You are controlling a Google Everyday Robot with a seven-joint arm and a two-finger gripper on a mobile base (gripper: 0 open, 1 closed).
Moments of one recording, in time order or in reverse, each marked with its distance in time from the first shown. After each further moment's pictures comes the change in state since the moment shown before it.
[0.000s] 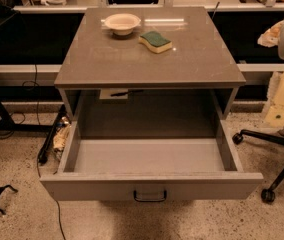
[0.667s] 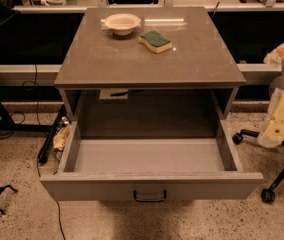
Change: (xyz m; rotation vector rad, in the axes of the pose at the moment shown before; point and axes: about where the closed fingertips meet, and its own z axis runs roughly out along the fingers) arm 0.021 0.012 0.023 -0.050 -0.012 0.104
